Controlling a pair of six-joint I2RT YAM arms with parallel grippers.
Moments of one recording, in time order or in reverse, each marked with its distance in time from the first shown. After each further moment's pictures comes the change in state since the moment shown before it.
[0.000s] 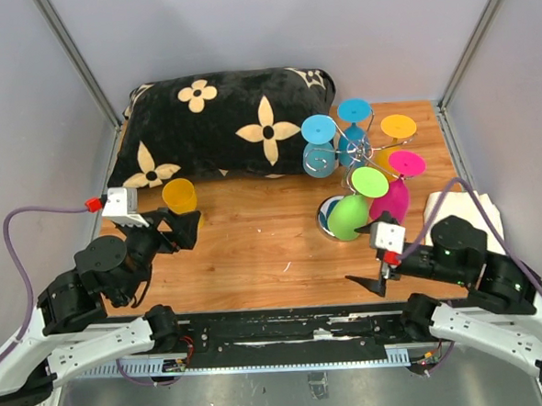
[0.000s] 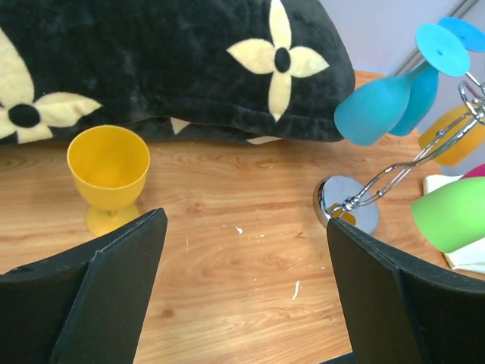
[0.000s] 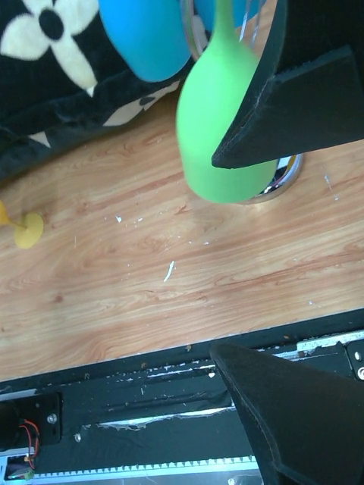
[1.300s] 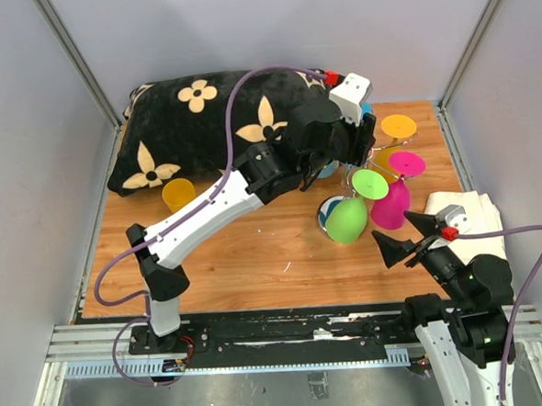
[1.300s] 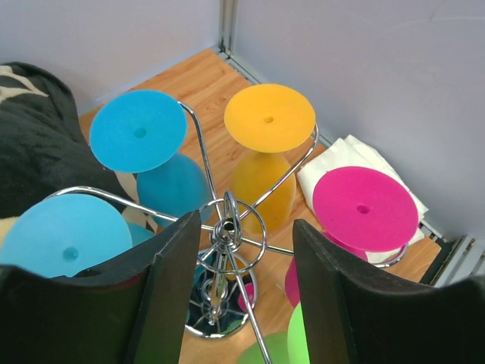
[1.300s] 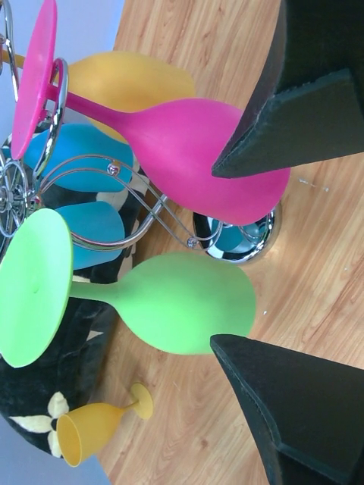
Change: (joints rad) left arm 0.000 1.375 1.149 0.192 0.507 0.279; right arm -0.859 -0.350 -0.298 0.291 -0.208 0.412
